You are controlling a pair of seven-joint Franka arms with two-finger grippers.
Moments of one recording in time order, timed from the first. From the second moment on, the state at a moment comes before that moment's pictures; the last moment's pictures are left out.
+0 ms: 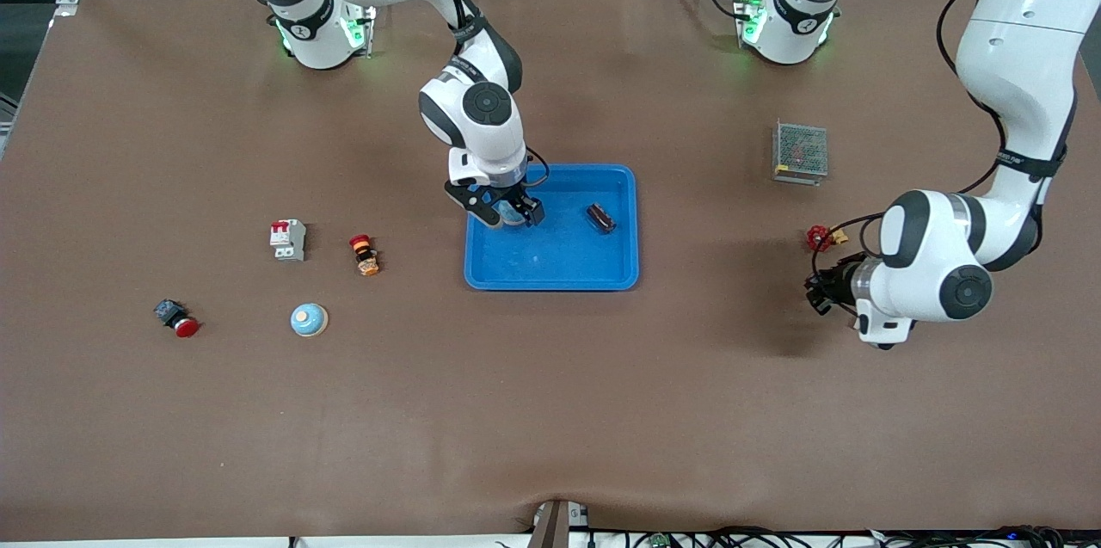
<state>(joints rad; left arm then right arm) 0.26 0.67 -0.37 -1.71 0.15 2.06 -0.95 0.82 0.53 -0.02 -1.97 -0.04 2.57 1.53</state>
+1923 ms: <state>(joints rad) -0.33 0.81 -0.38 -1.53 -0.01 2.27 -1.73 0.16 0.56 -0.05 -1.73 -0.05 2.32 0.36</state>
